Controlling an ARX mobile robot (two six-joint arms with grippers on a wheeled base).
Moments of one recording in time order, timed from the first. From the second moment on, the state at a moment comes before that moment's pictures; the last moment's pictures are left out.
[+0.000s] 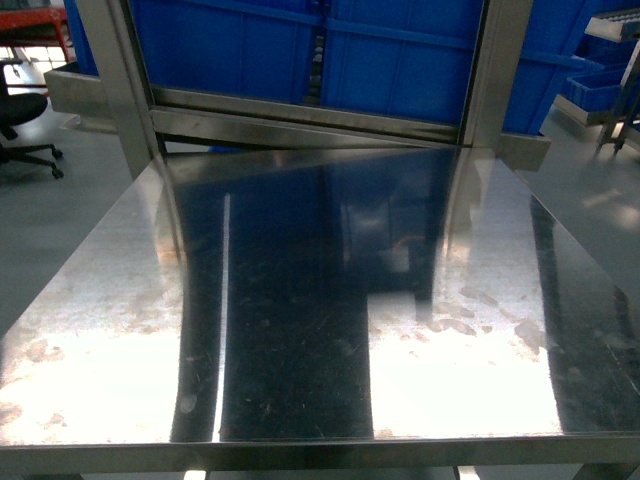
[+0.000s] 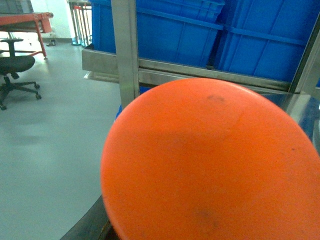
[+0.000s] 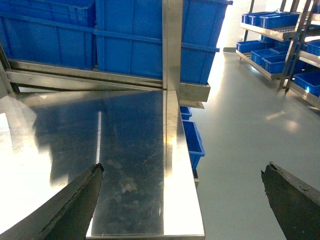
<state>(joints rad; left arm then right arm) 0.00 0.56 0.07 0.48 0.00 -0.02 0.00 0.00 0.01 -0.01 0.00 0.00</state>
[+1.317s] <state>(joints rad) 0.00 0.01 0.01 -0.01 0.00 -0.02 0.00 0.00 0.01 0.00 0.00 0.00</state>
